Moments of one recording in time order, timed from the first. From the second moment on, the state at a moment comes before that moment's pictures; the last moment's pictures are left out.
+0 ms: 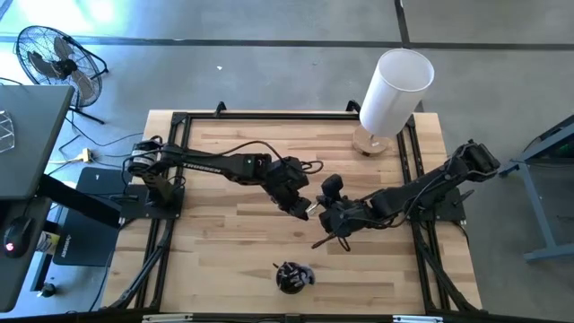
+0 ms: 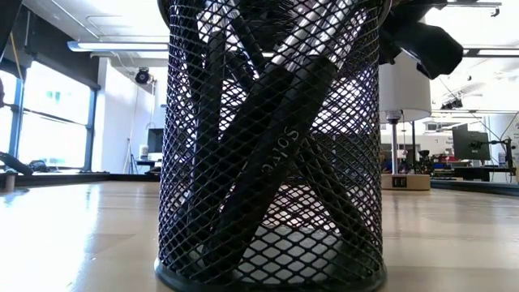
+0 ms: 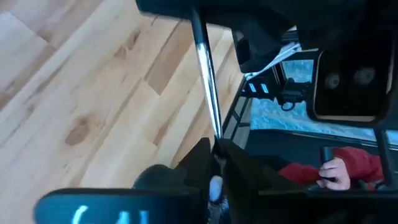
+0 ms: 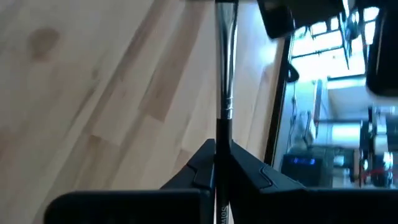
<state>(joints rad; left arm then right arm) -0.03 1.77 1.42 -0.33 0.48 -1.03 0.40 1.49 1.02 -0.44 0.73 -0.46</state>
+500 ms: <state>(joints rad) -0.05 1.75 1.42 -0.51 0.26 -0.69 0.56 1.47 0.93 -0.64 0.59 0.68</state>
